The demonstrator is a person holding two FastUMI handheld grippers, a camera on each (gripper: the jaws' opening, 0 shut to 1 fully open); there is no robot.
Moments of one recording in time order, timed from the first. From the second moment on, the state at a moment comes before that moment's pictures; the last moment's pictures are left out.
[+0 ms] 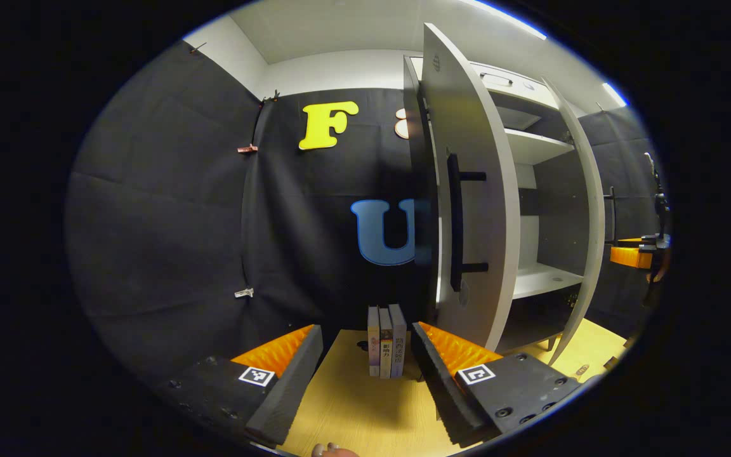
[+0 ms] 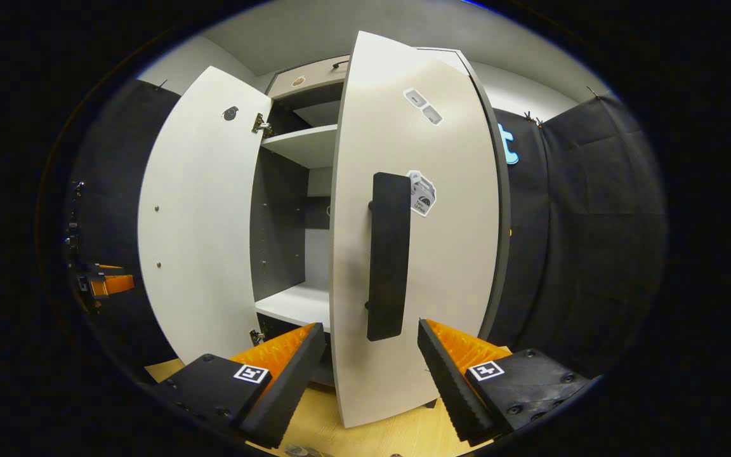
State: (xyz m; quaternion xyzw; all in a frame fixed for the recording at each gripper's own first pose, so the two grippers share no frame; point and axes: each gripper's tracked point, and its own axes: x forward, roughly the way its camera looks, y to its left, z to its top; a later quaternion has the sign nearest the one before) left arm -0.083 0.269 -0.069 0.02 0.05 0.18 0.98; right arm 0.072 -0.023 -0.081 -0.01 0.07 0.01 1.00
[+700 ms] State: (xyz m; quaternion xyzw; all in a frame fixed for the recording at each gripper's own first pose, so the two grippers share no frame) left arm -0.036 0.216 -0.060 0.00 0.04 0.04 1.00; right arm 0.051 -0.037 -0.086 -0.01 0.08 -0.05 1.00
